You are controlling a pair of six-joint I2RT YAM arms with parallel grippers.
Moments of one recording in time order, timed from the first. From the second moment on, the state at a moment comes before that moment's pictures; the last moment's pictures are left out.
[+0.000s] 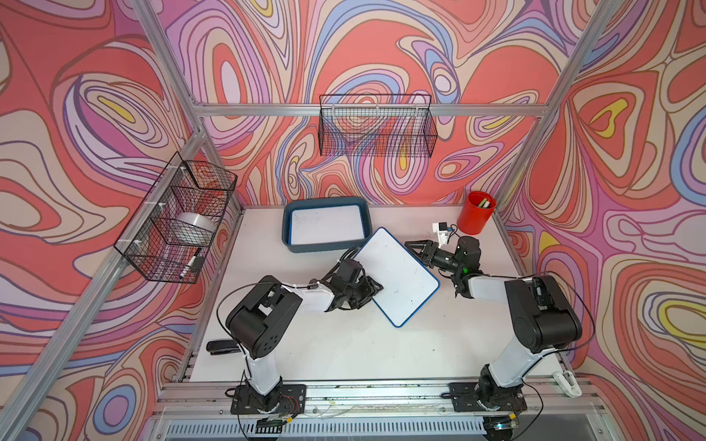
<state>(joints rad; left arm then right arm) -0.66 1.81 0.85 0.17 0.36 -1.23 0.15 1.68 0.73 0.79 -0.83 0.96</state>
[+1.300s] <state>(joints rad) -0.59 1.74 0.79 0.15 0.41 -1.12 0.24 1.62 1.06 -0.31 -0.71 0.45</state>
